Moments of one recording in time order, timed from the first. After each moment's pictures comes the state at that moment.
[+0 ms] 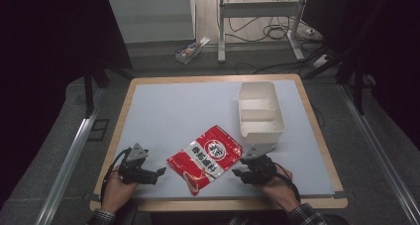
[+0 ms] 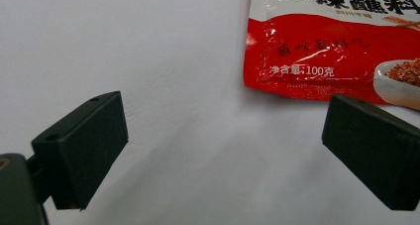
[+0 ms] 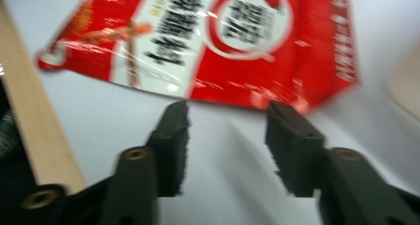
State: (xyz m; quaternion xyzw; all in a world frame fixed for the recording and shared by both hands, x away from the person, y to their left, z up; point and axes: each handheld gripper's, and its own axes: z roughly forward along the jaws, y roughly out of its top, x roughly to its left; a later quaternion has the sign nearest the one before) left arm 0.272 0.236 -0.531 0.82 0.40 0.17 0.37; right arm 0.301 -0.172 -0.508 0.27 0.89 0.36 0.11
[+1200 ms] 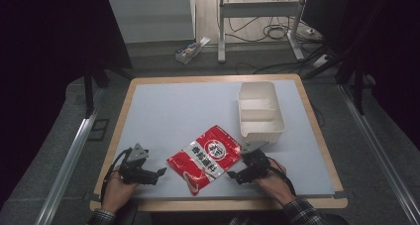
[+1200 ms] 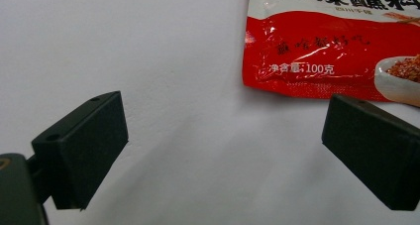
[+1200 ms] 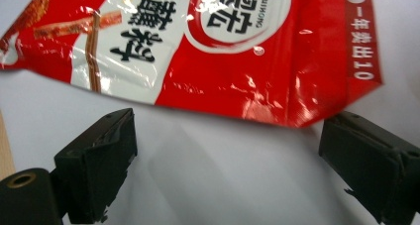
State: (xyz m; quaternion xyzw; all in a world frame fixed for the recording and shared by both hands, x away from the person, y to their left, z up) left arm 0.272 0.235 -0.532 0.82 0.40 0.17 0.37; right arm 0.328 -0.158 -0.532 0.27 0.89 0.36 0.07
